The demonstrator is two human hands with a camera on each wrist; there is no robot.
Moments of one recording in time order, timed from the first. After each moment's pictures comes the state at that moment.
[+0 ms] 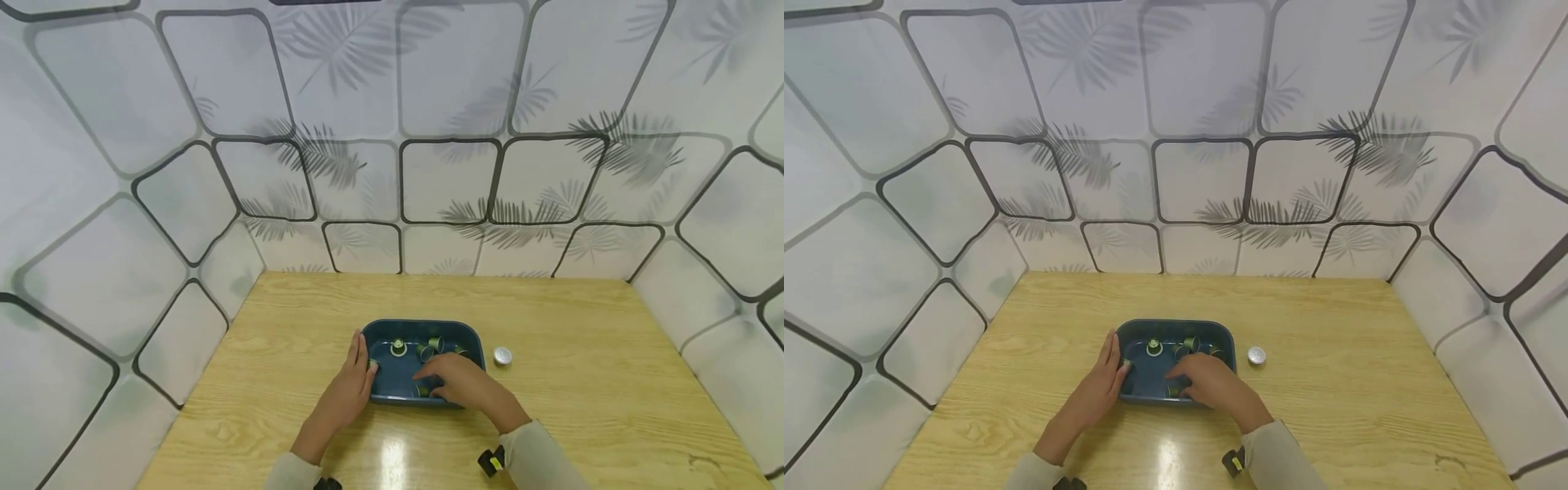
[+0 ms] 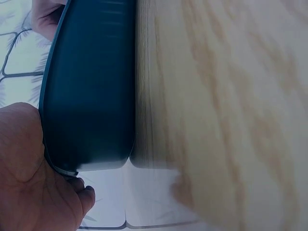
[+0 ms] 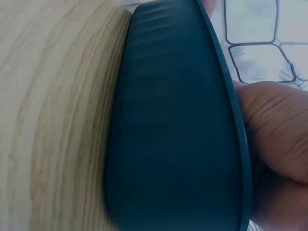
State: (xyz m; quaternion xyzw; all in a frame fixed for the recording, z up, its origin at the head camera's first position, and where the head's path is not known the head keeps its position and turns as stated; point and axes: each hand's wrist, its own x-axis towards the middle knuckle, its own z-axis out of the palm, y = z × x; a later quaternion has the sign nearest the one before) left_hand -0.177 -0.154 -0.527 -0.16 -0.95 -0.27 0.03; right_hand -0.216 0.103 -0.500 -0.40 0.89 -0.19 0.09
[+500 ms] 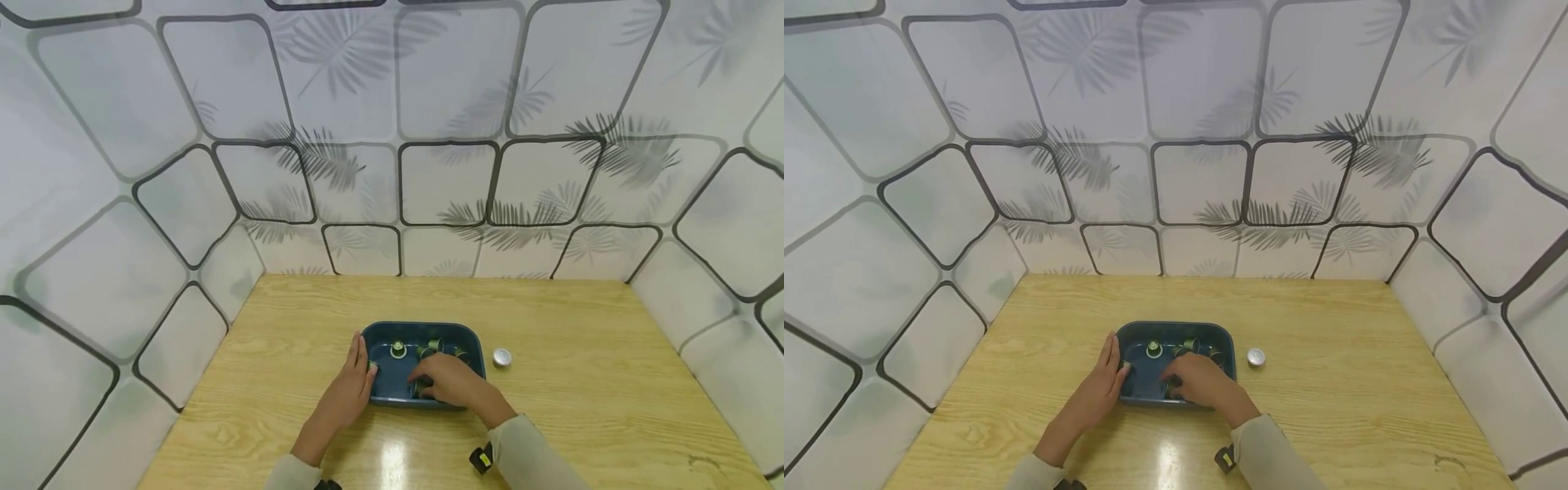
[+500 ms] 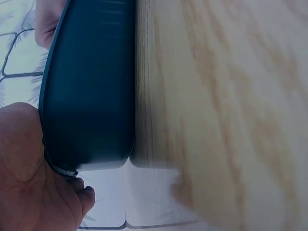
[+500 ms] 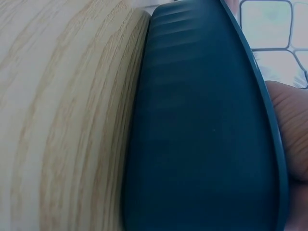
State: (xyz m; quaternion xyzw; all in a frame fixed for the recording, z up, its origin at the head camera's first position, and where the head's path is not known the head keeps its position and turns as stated) left_hand -0.178 -0.154 -0.528 -0.16 -0.95 -0.27 0.04; right_hand -0.224 0.088 -0.507 -0.40 0.89 -0.20 0.09
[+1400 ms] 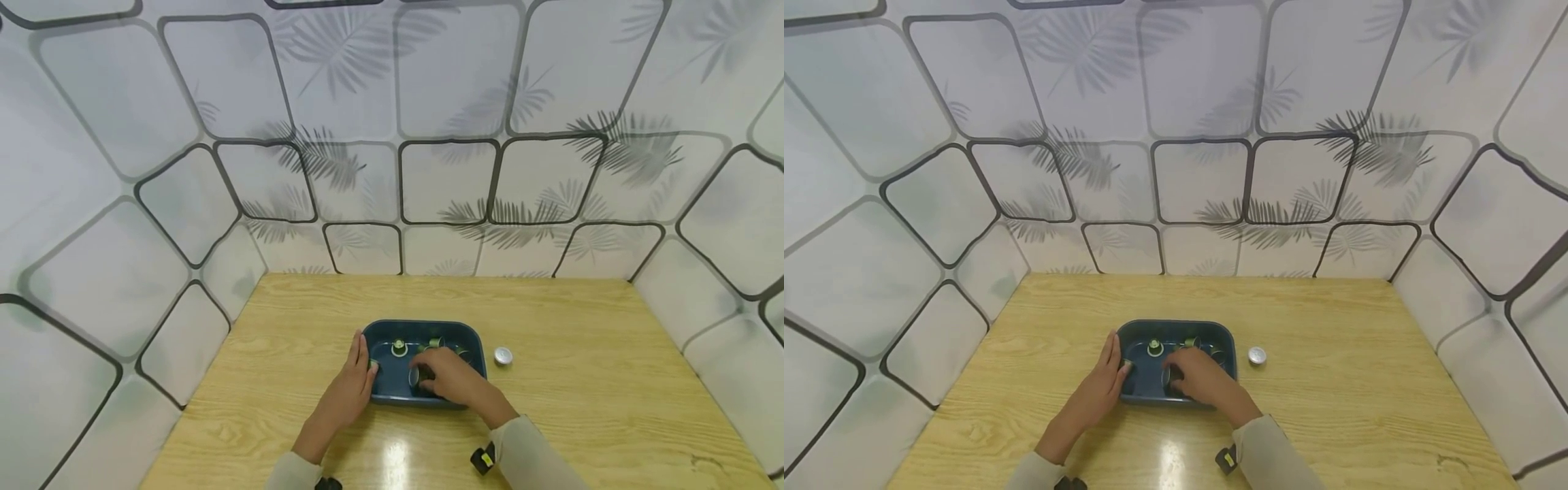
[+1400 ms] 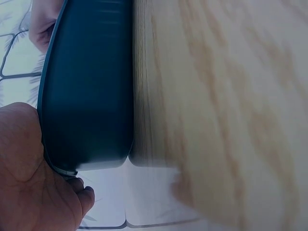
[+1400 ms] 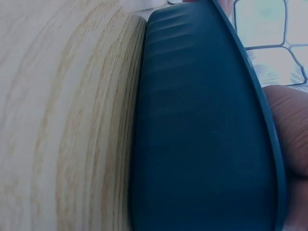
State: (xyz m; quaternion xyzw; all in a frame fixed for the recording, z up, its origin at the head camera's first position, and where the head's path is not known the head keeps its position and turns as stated) left_hand -0.177 -0.153 -0.527 -0.16 -0.95 -0.27 0.04; right_hand -0.224 0.090 -0.512 -0.35 0.90 -0.26 0.07
